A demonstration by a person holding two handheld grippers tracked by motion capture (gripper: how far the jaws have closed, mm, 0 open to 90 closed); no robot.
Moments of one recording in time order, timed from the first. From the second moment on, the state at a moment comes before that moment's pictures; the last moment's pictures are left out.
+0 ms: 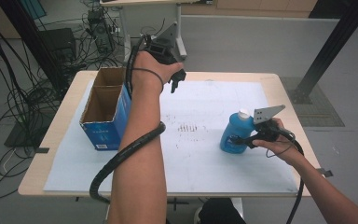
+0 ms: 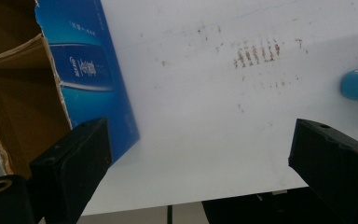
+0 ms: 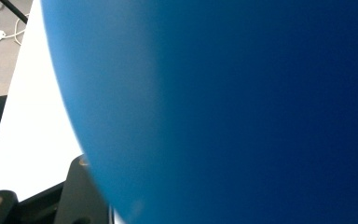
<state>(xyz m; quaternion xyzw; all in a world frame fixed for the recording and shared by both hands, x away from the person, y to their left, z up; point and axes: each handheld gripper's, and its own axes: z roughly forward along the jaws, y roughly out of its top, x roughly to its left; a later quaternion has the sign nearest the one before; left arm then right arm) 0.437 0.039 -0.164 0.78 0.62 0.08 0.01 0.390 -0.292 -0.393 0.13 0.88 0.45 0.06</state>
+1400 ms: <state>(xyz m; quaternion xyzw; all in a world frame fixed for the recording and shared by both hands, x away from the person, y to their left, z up) 0.433 0.043 -0.158 0.78 0.62 0.08 0.01 0.390 -0.293 -0.393 0.13 0.88 0.45 0.06</state>
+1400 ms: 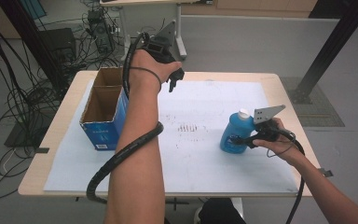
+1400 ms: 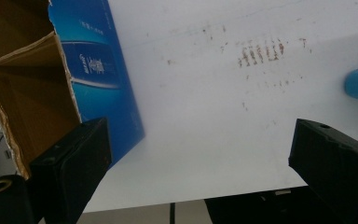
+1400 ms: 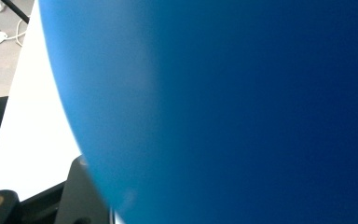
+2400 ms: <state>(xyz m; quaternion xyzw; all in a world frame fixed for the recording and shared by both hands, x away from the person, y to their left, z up) 0.433 0.041 -0.159 0.78 0.62 0.08 0.00 0.390 -0.293 -0.393 0.13 0.88 0.45 0.06</state>
